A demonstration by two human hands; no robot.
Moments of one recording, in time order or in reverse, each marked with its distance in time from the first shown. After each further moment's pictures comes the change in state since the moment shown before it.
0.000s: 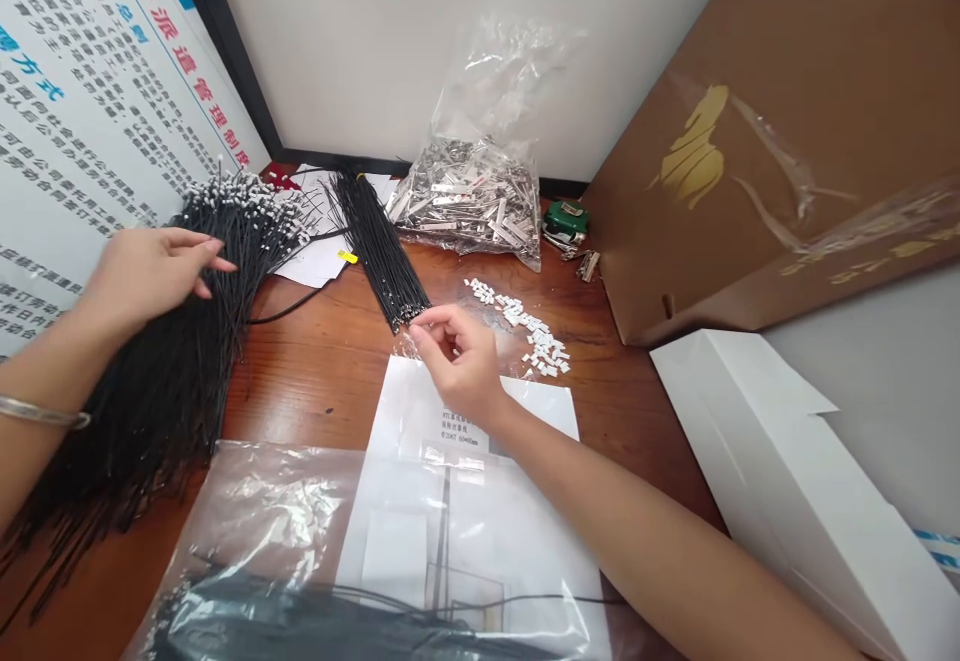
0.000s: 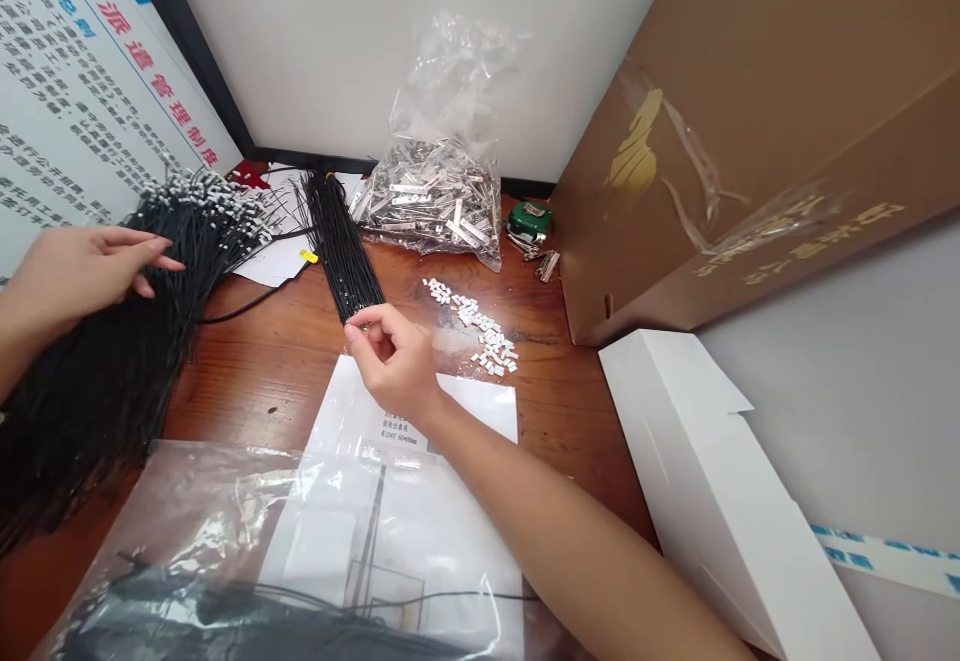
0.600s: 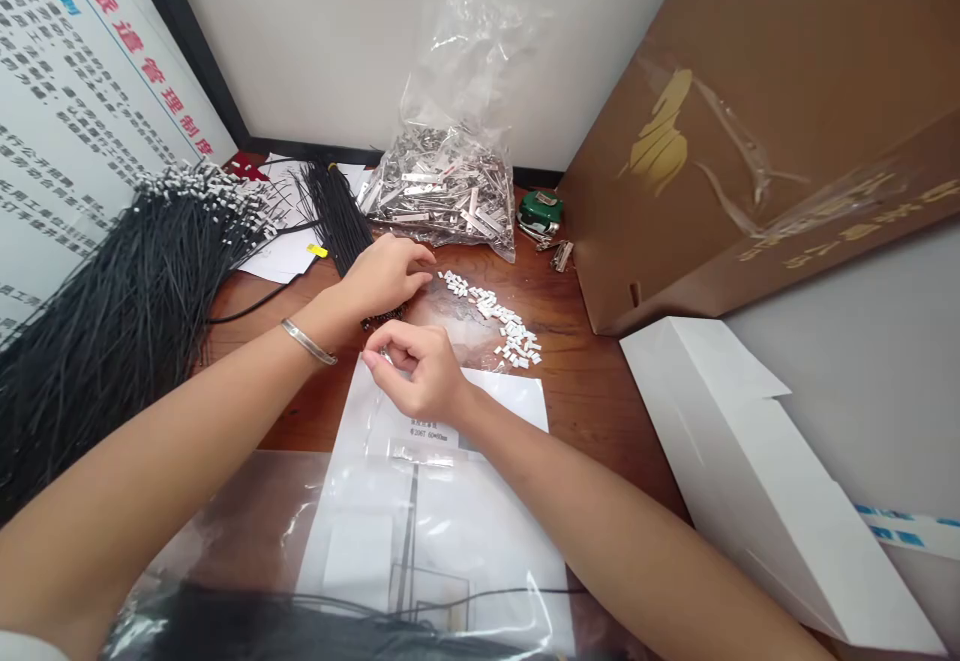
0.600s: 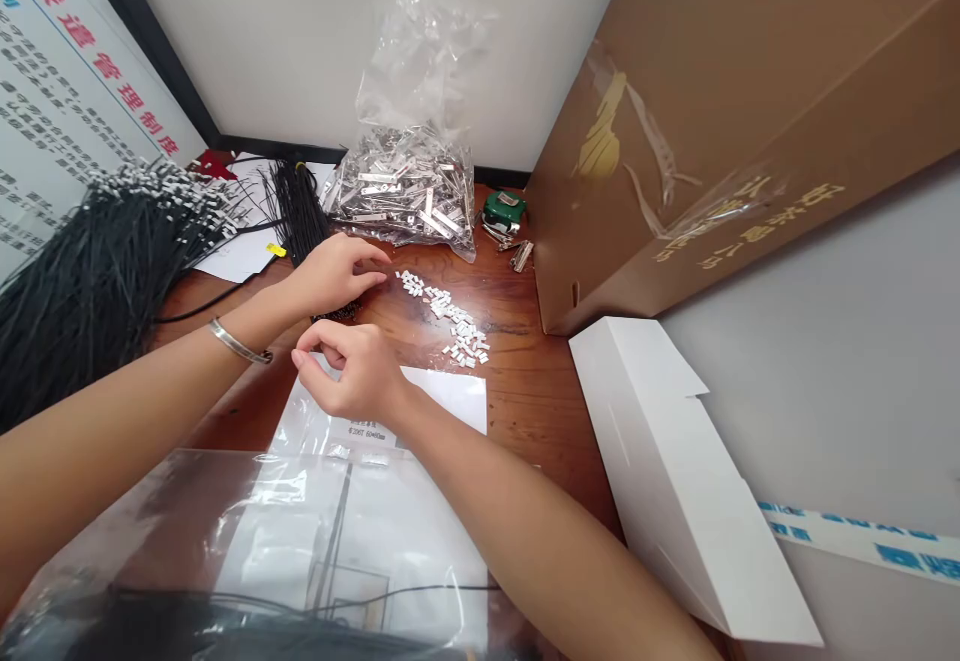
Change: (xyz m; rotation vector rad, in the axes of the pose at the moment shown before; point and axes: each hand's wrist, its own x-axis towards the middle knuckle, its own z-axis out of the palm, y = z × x) left_hand 0.001 0.056 0.204 0.442 -0.450 0.752; right_hand 0.001 0.003 -0.006 -0.033 -0.213 -0.220
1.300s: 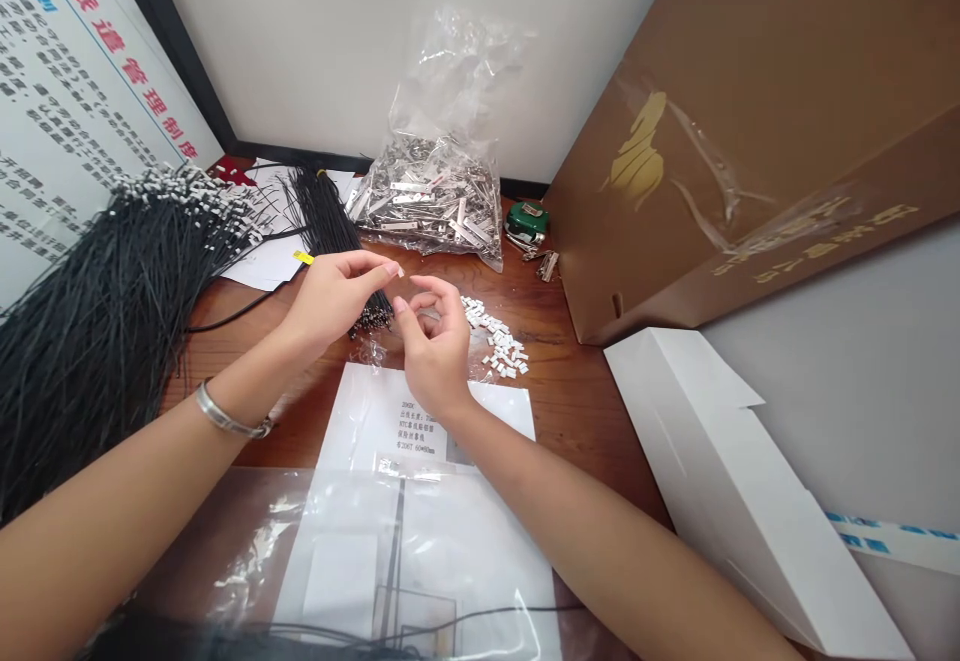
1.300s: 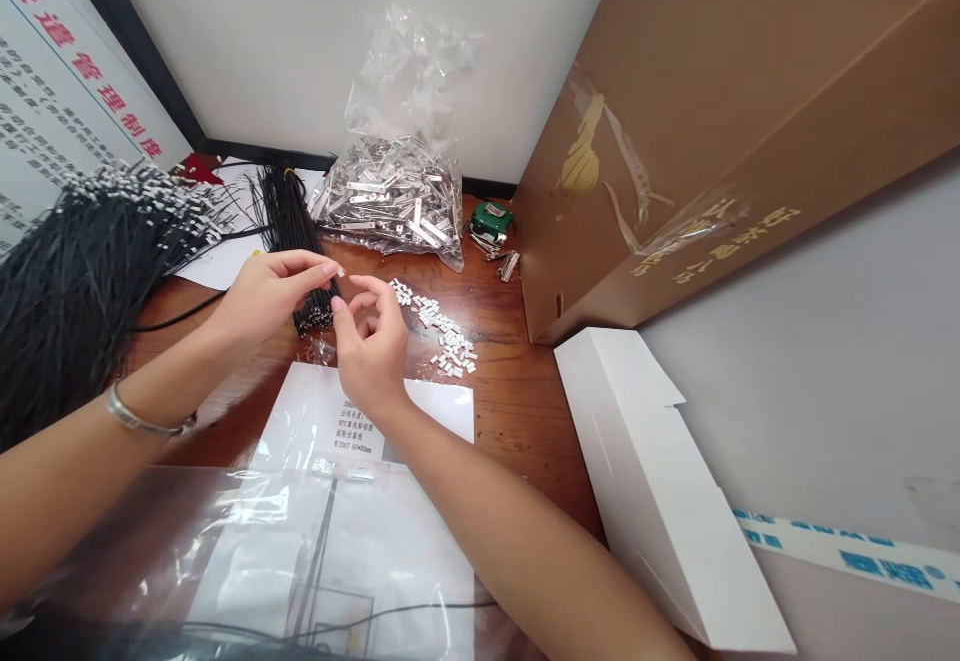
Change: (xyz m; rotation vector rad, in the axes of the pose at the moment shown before) left_hand -0.043 0.017 -0.022 -0.787 0.287 -0.350; right_hand 0.013 0.009 0.003 0.213 0.544 0.316
